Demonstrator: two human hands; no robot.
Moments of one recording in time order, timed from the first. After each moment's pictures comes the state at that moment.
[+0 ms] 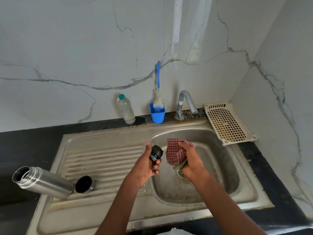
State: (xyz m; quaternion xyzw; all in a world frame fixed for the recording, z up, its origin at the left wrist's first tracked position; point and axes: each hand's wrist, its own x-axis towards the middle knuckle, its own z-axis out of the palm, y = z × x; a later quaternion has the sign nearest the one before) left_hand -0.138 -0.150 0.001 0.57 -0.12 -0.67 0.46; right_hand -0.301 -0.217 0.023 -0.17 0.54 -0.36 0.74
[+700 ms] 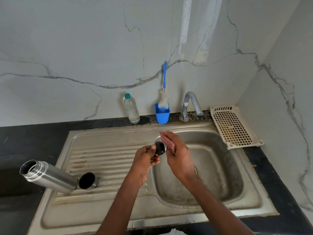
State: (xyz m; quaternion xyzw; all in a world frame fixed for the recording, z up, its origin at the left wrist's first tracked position) left_hand -0.136 -0.151 0.014 0.61 -0.15 -0.53 0.57; right_hand -0.277 -0.199 0.034 -0.72 0.43 -0.37 0.41
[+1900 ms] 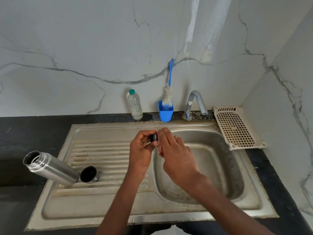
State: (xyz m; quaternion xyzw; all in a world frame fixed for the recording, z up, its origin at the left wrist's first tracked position) left_hand -0.137 -0.136 0.053 0.56 -0.31 -0.34 0.69; right_hand -0.268 -0.167 0.108 -0.91 0.39 -0.09 0.13
